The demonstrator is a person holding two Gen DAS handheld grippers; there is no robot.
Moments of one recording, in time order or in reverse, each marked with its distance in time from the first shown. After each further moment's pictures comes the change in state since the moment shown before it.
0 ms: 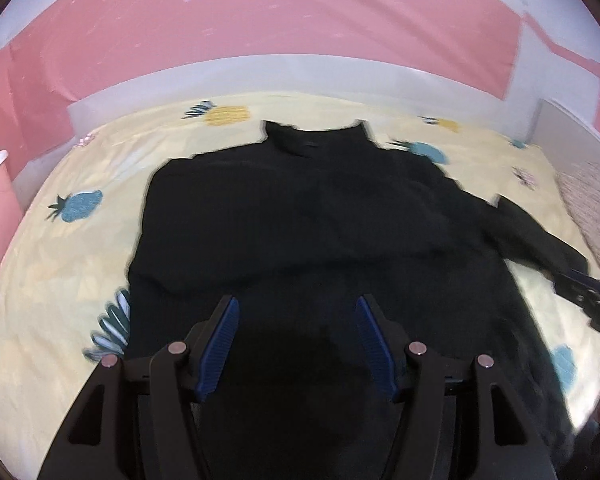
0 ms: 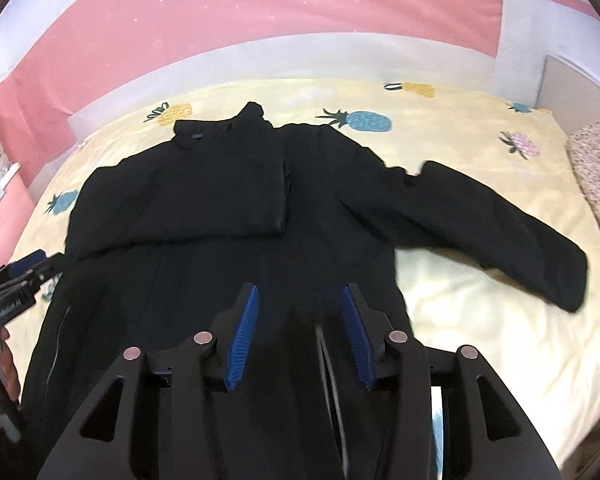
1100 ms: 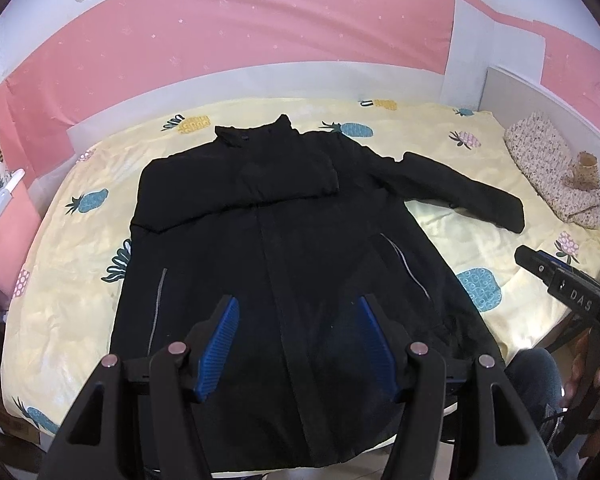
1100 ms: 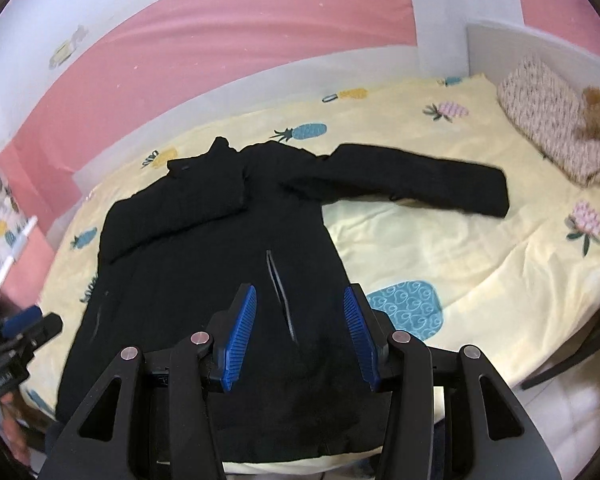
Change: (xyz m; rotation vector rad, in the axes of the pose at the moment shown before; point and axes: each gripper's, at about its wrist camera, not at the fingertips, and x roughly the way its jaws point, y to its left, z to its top) left arm -0.148 -0.111 -0.071 0.092 0.020 0.009; right arm -0.128 -0.070 -0.098 0.226 -0.099 0.018
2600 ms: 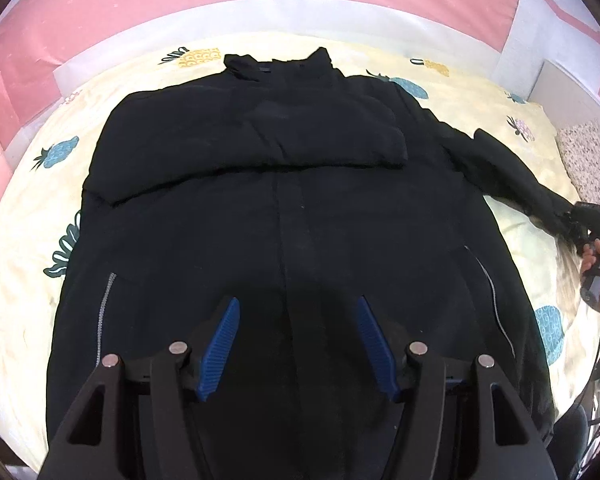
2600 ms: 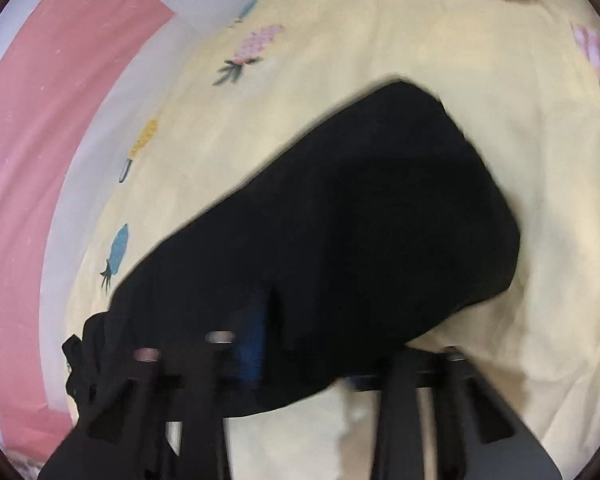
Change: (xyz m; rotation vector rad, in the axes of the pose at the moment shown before) left arm 0.170 0.047 0.032 -0.112 0.168 0.012; right arm 0.214 -0.278 0.108 0.730 0.024 -0.129
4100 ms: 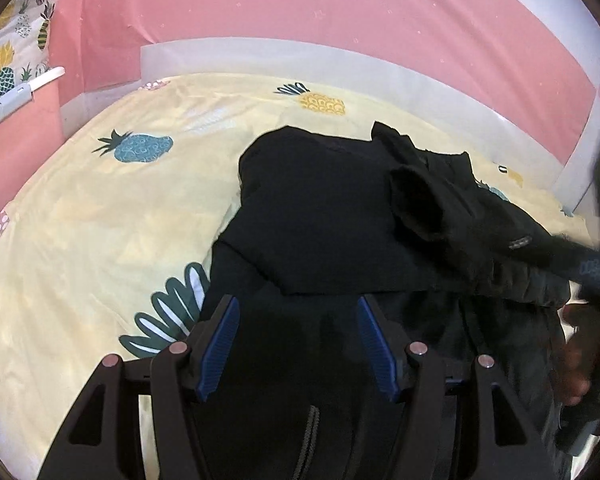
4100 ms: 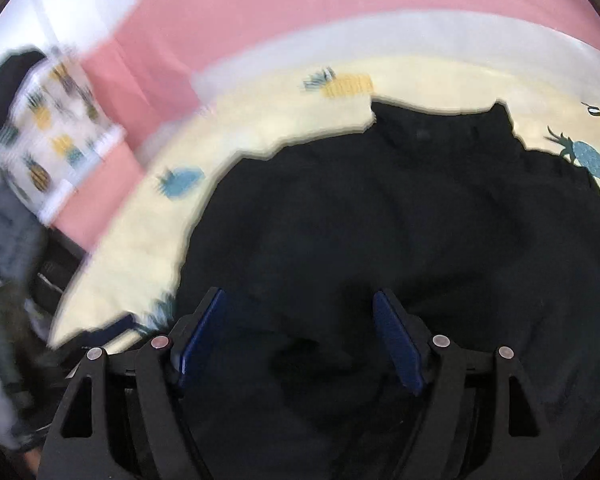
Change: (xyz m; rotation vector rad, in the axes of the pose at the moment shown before) left arm 0.024 0.194 0.037 -0.253 -0.214 0.045; right arm -0.018 0.396 -0.373 -1.066 0.322 0.509
